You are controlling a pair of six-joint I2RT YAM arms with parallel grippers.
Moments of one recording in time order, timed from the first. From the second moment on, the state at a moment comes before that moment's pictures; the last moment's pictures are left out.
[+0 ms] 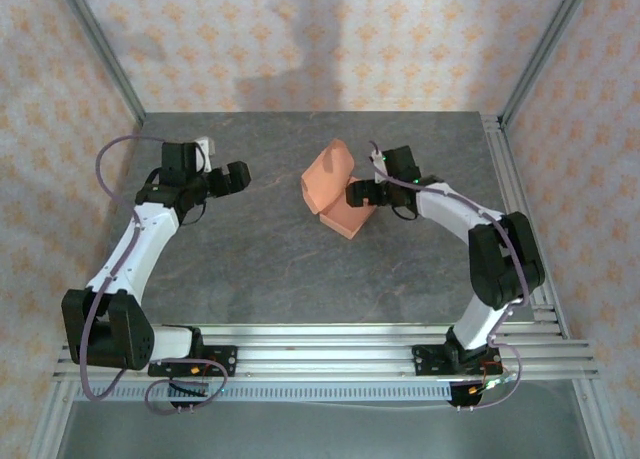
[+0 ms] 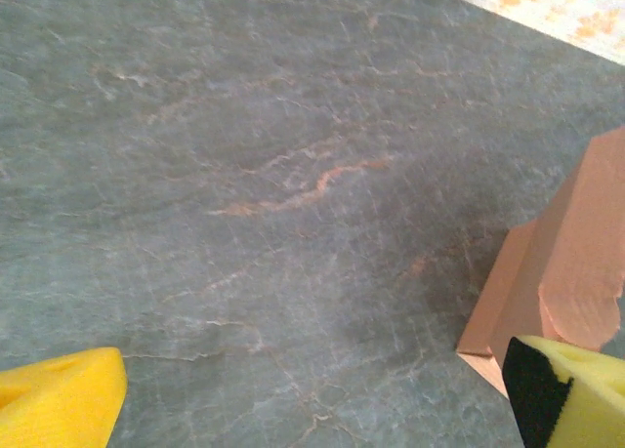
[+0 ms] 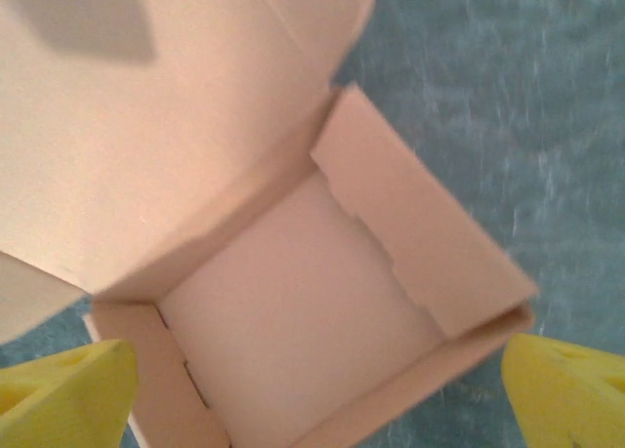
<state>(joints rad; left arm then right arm) -0.02 1.31 1.07 -0.50 0.23 -0.35 0.36 1.71 1.17 -0.34 -0.23 0.15</state>
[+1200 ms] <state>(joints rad) -0.27 1.42 1.01 -0.32 0.37 -0.34 0.27 2.17 1.79 -0.95 -0.39 -0.47</state>
